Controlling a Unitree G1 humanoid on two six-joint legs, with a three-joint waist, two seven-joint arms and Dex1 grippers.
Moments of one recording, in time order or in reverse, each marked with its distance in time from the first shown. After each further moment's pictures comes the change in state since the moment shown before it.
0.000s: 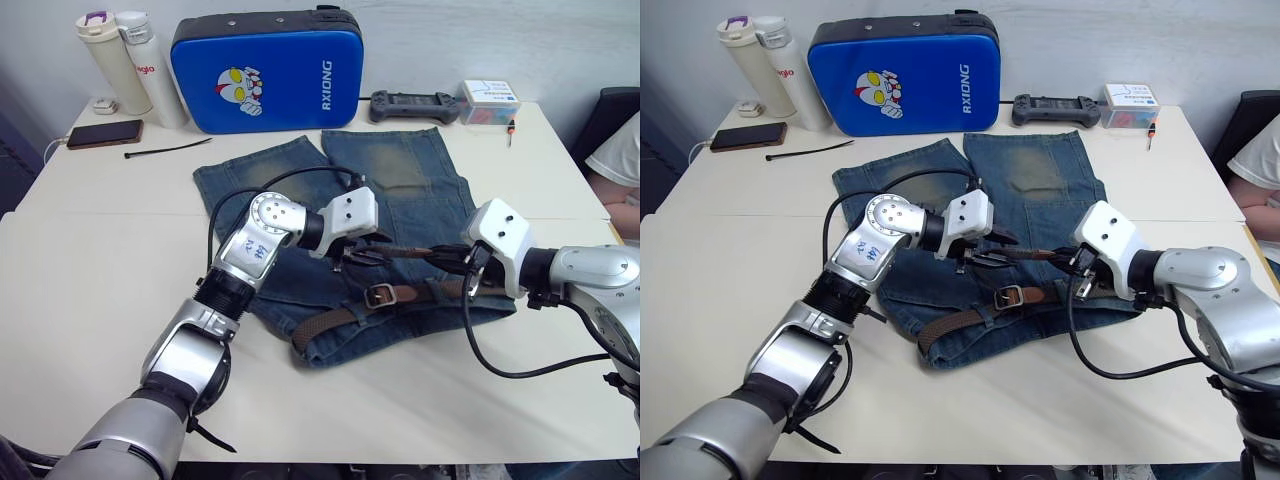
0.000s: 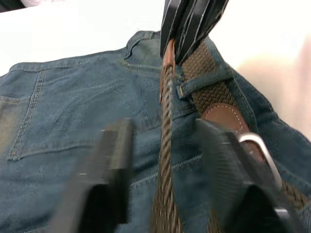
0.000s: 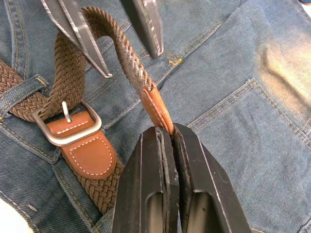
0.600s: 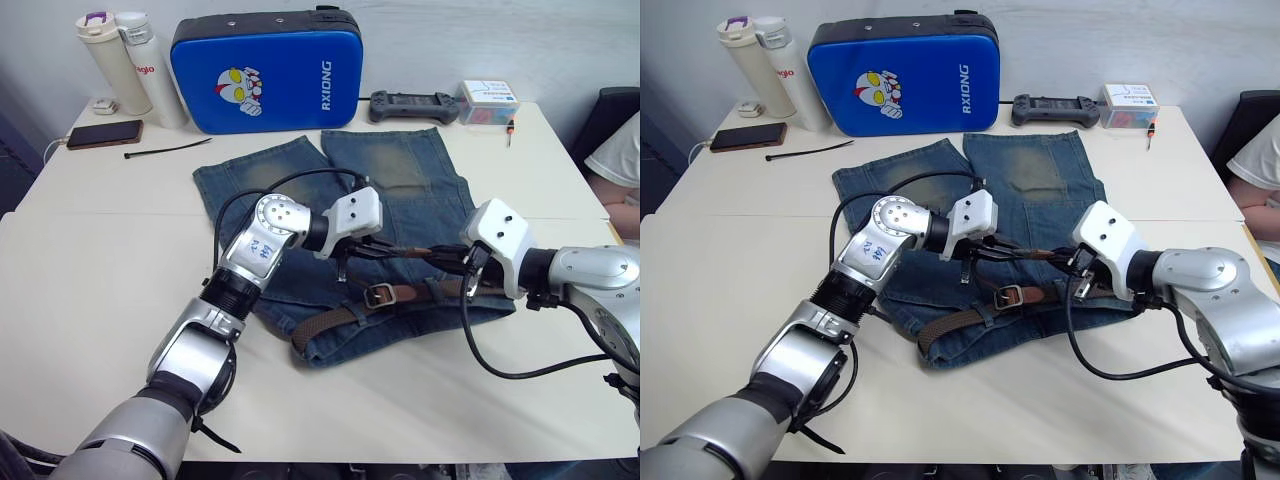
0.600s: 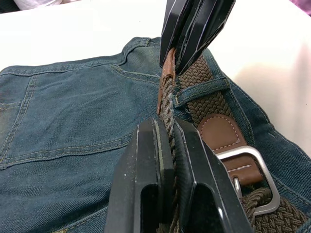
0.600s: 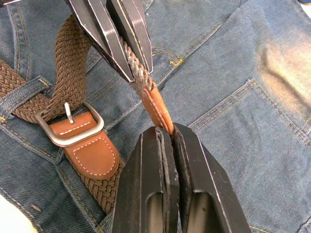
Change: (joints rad) left arm -0.009 -0.028 0.004 0.036 -0.007 0.002 -0.001; right arm 0.000 -0.001 0.000 -0.023 0.008 0.024 -0.015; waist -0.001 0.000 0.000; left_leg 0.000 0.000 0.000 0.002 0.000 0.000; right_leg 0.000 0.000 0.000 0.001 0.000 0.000
